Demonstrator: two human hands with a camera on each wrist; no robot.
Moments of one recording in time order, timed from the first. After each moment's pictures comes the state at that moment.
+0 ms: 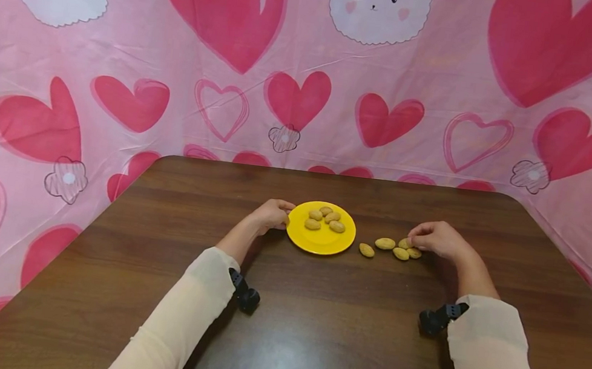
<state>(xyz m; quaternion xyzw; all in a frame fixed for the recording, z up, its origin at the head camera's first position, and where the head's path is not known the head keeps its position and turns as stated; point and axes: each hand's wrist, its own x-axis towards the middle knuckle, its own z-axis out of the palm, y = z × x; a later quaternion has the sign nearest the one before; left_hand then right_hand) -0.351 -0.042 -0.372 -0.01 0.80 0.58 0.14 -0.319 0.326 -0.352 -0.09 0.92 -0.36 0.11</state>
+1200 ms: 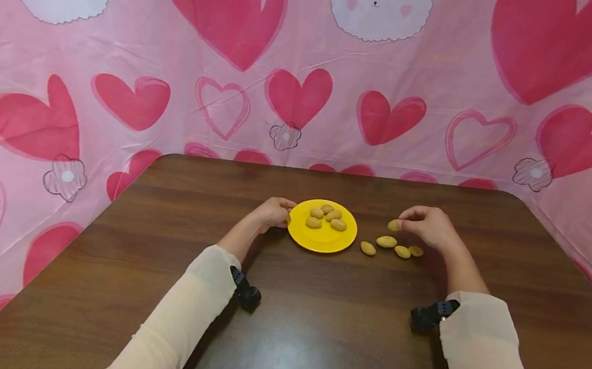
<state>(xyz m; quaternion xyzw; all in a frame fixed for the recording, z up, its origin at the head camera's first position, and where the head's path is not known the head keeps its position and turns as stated) -0.351 -0.042 -0.371 -0.02 0.81 0.57 0.14 -0.320 0.300 -0.342 -0.08 0.92 -0.37 0.03</state>
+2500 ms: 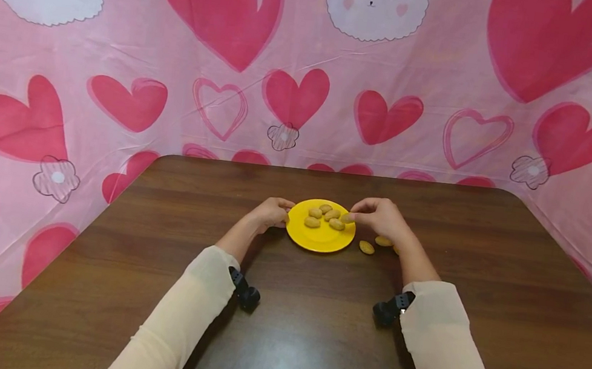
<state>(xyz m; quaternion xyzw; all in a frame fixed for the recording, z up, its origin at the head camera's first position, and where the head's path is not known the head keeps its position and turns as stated) -0.351 -0.042 -0.369 -0.02 0.81 0.57 0.15 -0.333 0.223 -0.342 -0.13 0.91 -0.39 0.05</state>
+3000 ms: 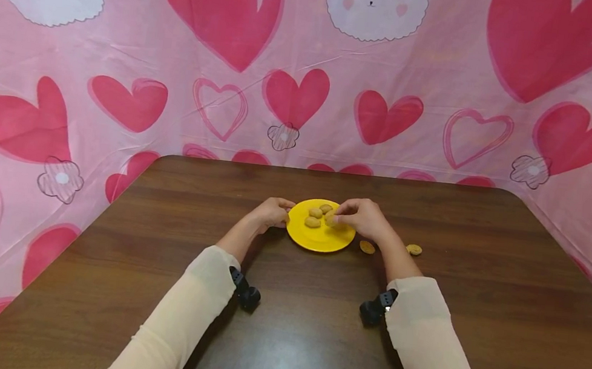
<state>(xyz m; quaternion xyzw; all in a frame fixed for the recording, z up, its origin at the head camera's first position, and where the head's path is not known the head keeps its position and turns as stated) -0.349 -0.042 -0.368 -0.02 0.81 0.57 0.14 -0.338 0.193 -0.350 -0.14 0.90 -0.41 0.06</state>
